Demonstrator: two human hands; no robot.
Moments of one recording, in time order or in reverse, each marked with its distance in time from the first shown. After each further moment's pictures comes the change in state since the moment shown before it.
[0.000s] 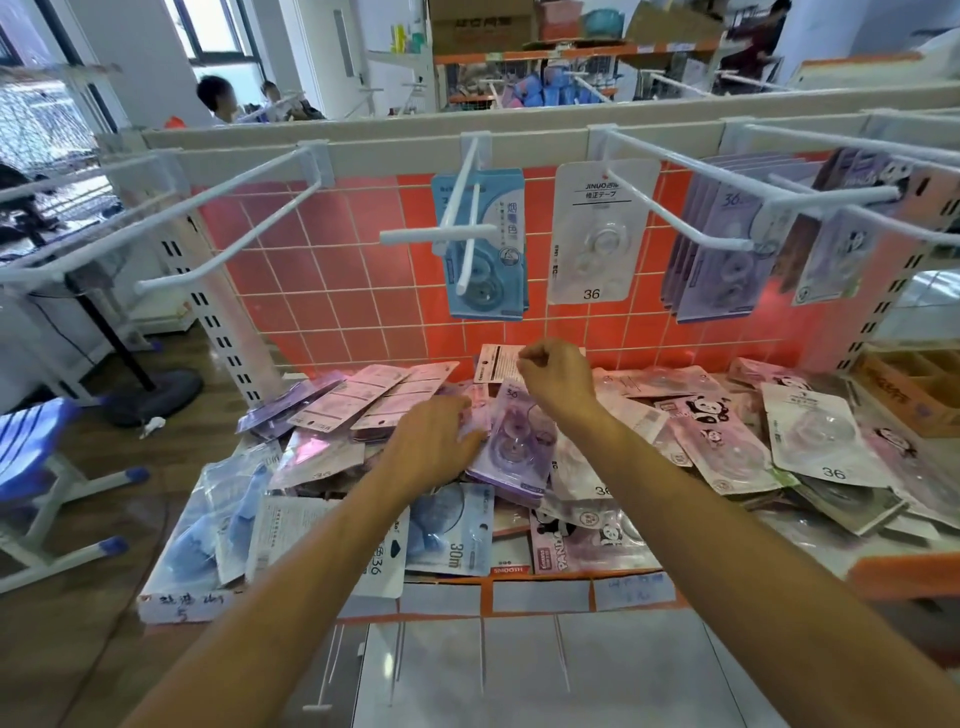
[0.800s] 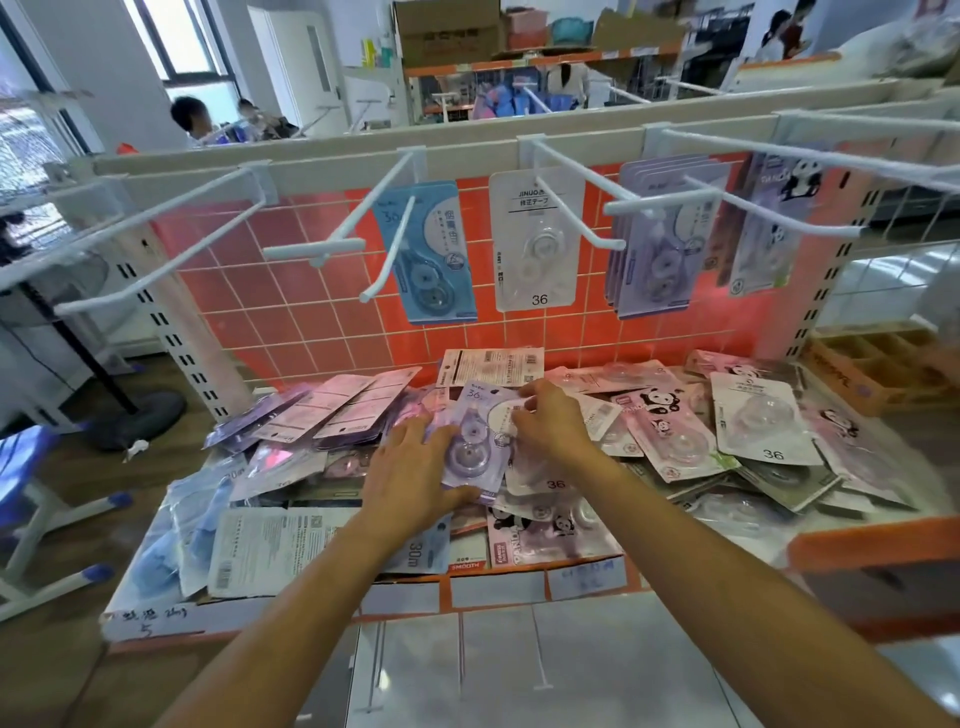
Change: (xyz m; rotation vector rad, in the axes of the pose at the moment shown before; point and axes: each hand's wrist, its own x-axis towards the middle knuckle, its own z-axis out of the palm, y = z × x) left_hand -0.026 0.017 0.033 0.282 -0.018 0.029; right_hand -0.033 0.045 -0.030 -0.059 -0.147 0.157
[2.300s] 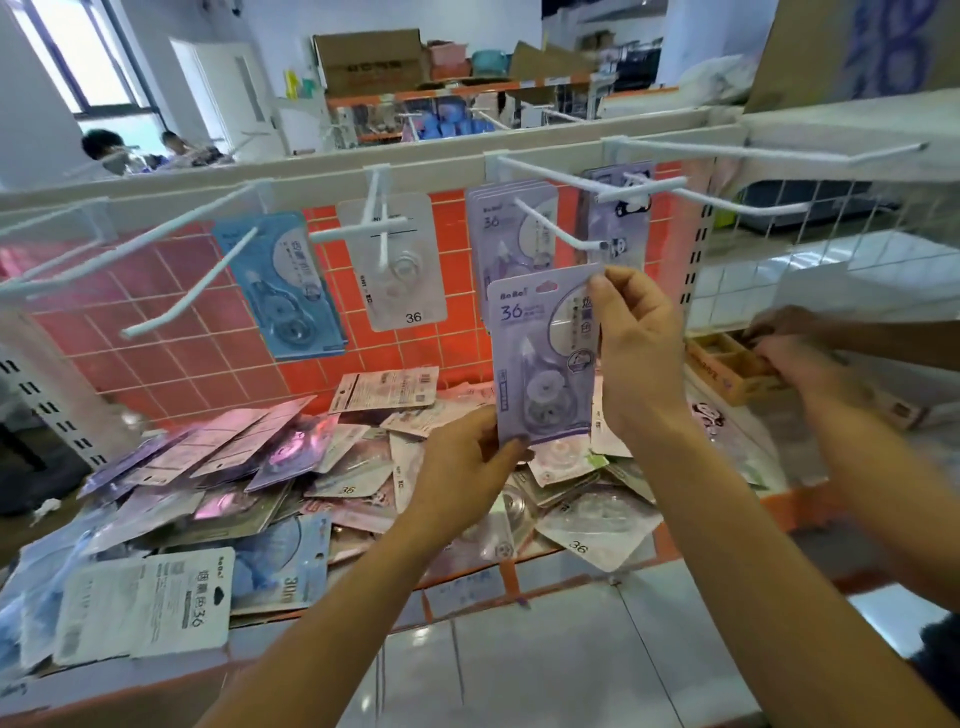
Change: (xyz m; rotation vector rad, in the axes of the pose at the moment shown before) left_hand 0.013 0.178 -0.018 -1.007 0.162 0.271; right_hand -0.075 0.001 -0.188 0.834 0.482 -0.433
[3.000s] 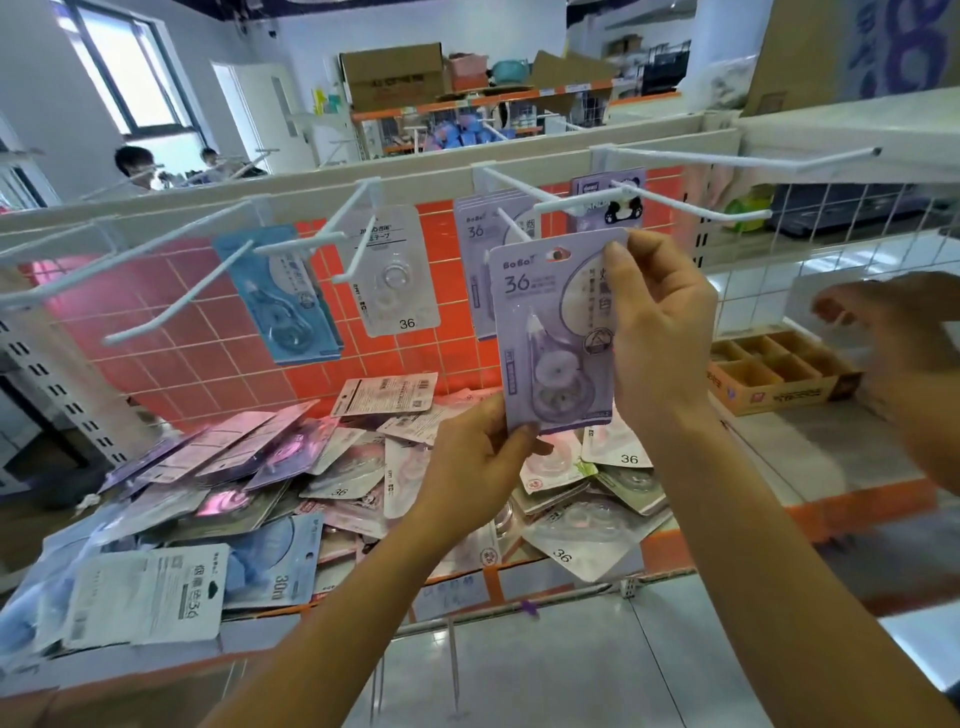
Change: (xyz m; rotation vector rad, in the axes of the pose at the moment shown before) left_hand 0.001 0.039 0.023 -0.104 0.039 0.065; right_hand 0.010 -0.028 -0.026 0.064 -0.020 -0.170
